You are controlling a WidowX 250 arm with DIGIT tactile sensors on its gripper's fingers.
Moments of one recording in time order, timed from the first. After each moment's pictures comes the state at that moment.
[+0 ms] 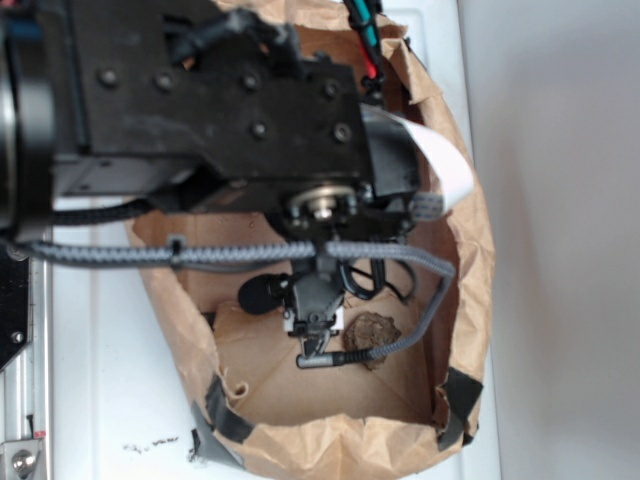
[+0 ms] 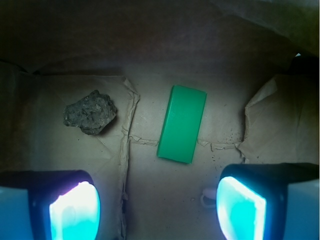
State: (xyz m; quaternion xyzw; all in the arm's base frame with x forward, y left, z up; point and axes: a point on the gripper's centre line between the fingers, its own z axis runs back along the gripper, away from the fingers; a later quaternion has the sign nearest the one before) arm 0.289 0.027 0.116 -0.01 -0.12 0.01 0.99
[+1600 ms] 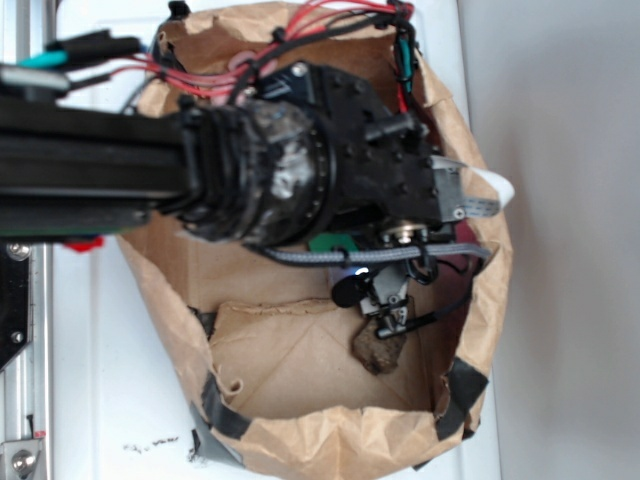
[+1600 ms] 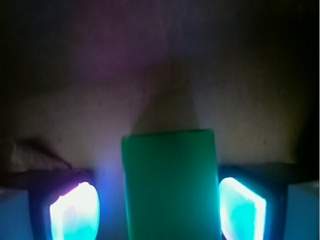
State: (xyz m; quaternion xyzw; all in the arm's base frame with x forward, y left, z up) arm 0.334 0.032 0.028 0.01 -0.12 0.12 0.99
